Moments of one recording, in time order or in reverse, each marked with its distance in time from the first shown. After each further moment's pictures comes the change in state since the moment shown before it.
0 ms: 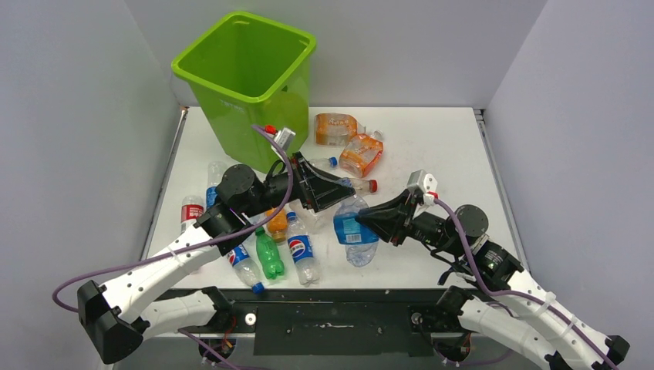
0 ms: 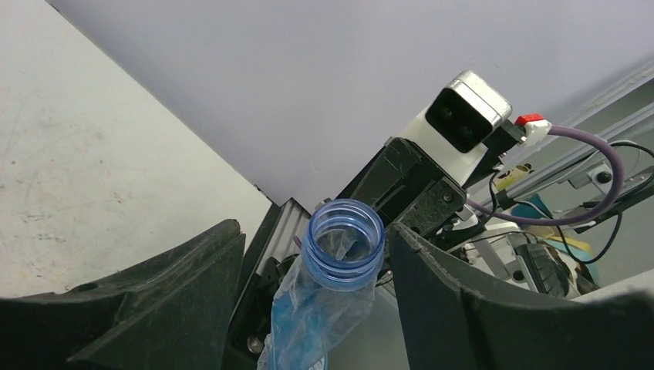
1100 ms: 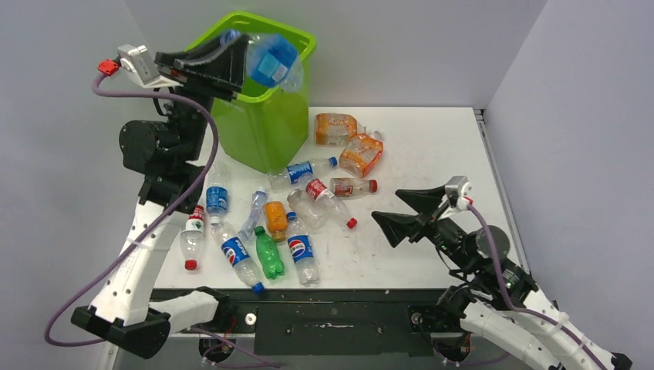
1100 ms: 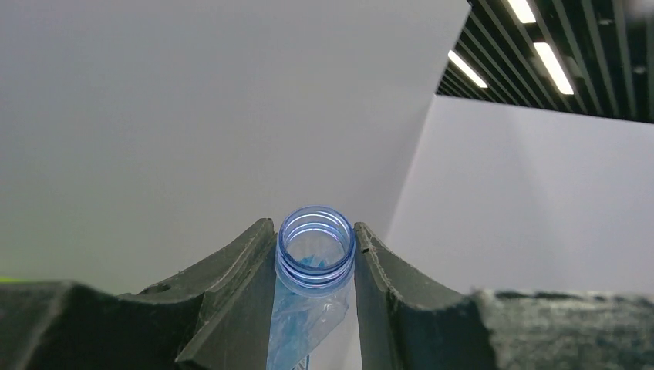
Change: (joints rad) left arm 0.410 0.082 0.507 0.095 -0.317 0.362; right arm 0.013 -0.187 -0.027 -0.035 0.323 0.056
